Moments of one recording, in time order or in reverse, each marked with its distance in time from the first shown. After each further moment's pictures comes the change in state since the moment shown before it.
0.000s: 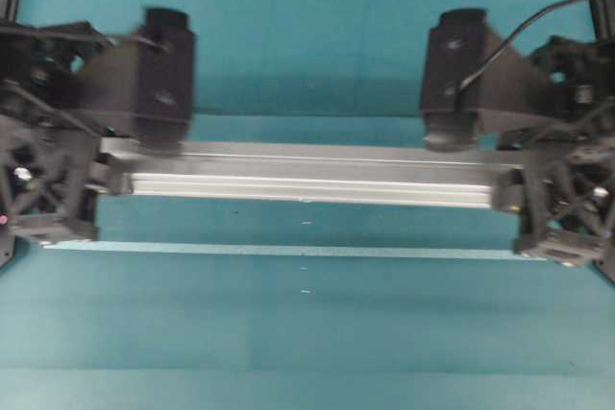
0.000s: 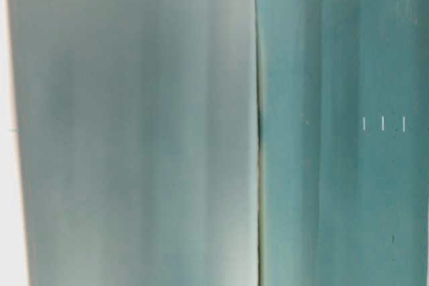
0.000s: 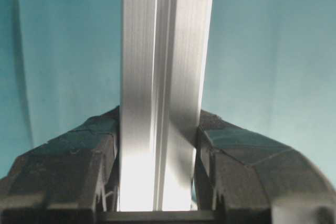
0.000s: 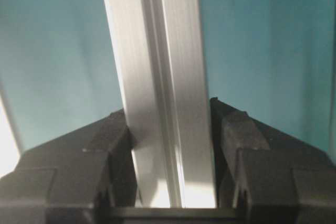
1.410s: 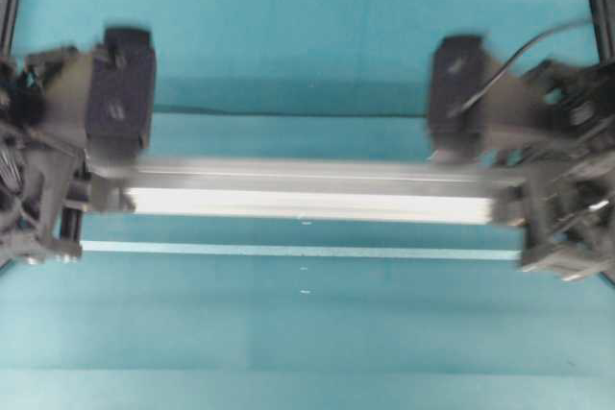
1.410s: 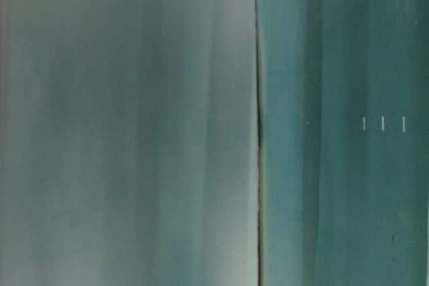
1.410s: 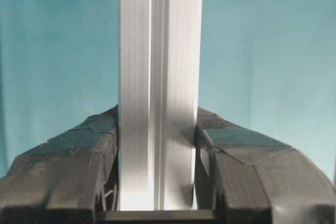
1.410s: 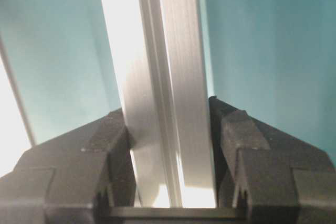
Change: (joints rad) left arm -0.054 -0.071 -0.041 -0.015 0.018 -0.048; right arm 0.043 0.002 -0.127 0.012 0.130 0.072
